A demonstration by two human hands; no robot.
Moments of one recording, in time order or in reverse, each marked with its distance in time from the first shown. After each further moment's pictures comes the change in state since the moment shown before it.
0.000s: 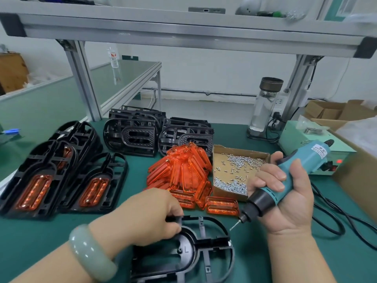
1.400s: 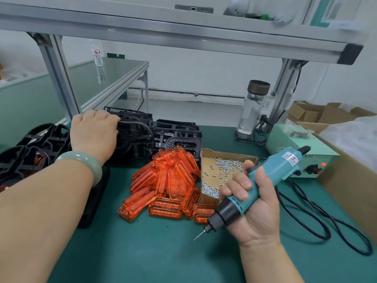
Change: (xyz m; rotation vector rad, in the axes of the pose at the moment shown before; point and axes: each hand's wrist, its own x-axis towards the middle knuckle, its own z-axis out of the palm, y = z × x) left_hand 0.091 -0.117 -0.072 0.538 0.787 -0.502; right_hand 0.006 0.031 0.009 -0.106 0.229 -0.092
